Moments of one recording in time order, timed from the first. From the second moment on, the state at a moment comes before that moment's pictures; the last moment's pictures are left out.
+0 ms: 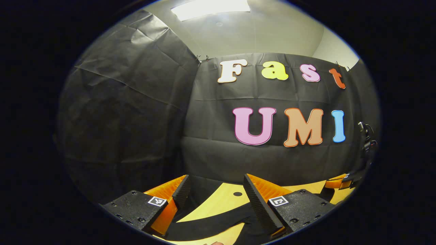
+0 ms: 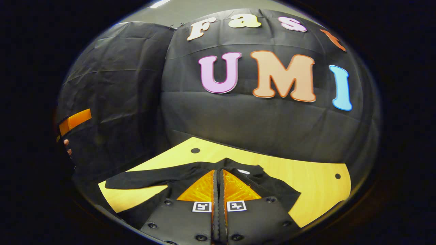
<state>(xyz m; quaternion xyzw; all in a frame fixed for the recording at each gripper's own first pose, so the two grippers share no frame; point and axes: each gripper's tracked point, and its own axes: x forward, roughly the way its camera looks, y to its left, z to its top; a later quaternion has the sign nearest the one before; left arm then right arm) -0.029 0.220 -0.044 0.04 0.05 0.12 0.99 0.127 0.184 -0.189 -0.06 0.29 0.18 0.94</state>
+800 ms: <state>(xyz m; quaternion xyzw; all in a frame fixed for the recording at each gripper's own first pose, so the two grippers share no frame) -0.054 0.322 -0.083 0.04 0.10 0.18 0.98 0.184 0.308 -0.318 -0.10 0.38 0.17 0.90</state>
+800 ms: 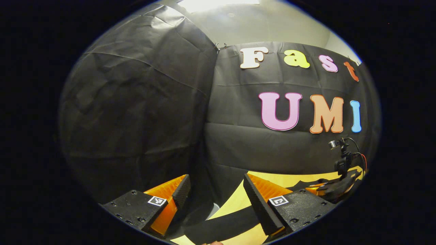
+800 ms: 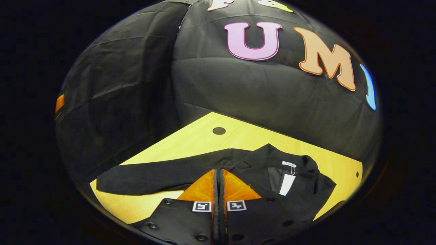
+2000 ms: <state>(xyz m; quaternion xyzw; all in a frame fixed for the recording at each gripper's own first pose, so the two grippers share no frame) -0.110 0.378 -0.284 -0.04 0.33 0.18 0.92 0.154 0.185 -0.187 -0.07 0.25 0.05 0.97</state>
